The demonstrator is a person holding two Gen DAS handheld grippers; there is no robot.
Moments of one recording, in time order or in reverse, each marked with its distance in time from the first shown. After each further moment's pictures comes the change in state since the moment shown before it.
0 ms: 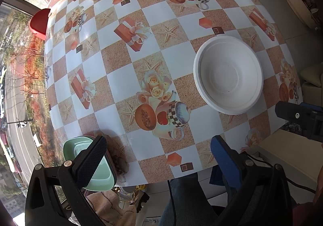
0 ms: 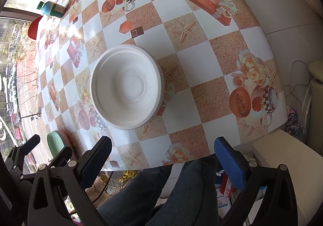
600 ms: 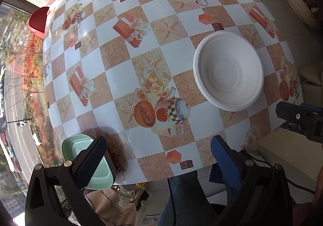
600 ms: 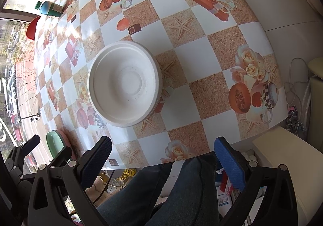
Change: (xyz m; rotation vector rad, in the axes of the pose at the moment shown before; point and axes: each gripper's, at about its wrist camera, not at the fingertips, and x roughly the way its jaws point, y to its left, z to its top) left arm 0.003 0.000 -0.002 0.000 0.014 -0.006; right arm 0.002 -0.001 -0.002 0.002 0.010 -0.001
